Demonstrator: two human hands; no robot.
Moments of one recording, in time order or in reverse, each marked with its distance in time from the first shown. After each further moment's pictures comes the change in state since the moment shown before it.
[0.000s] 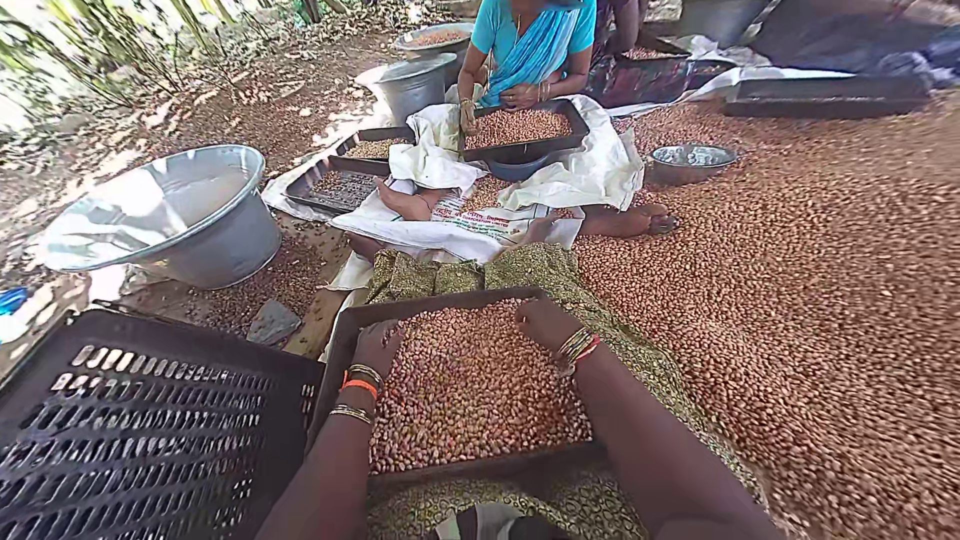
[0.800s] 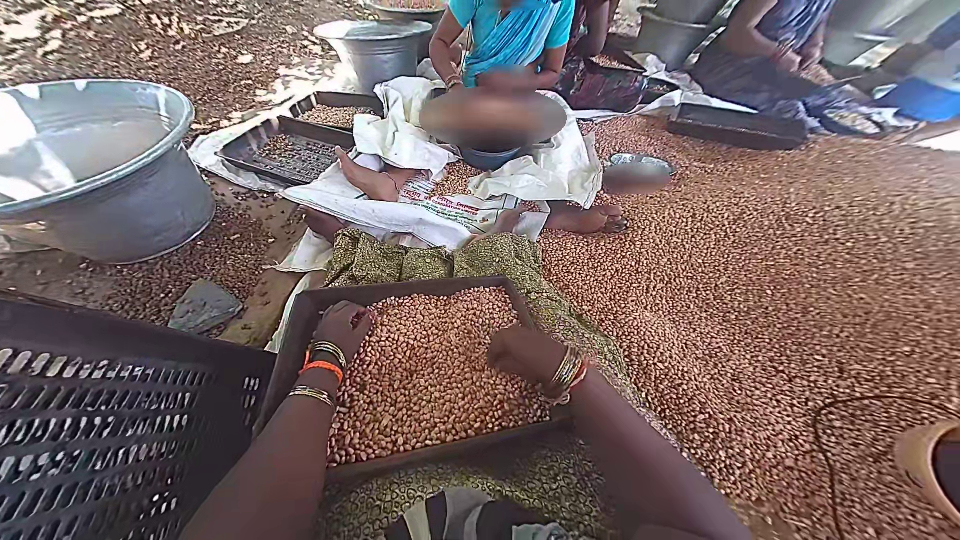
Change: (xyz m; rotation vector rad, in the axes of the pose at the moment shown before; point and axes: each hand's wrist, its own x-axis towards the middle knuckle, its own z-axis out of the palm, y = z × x) left_hand 0.018 -0.002 0.007 0.031 -0.008 0.047; right_hand -0.047 0.001 0.022 -0.023 -0.223 -0.337
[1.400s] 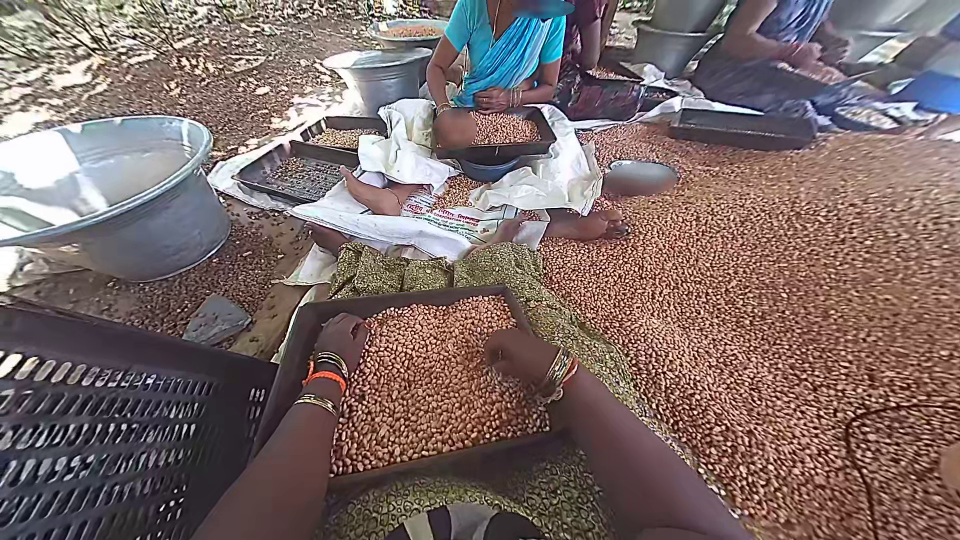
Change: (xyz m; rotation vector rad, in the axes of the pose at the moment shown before) left_hand -0.005 0.010 0.000 0.081 0.050 -0.068; right_hand 0.012 0.020 0.005 0.064 0.064 0.028
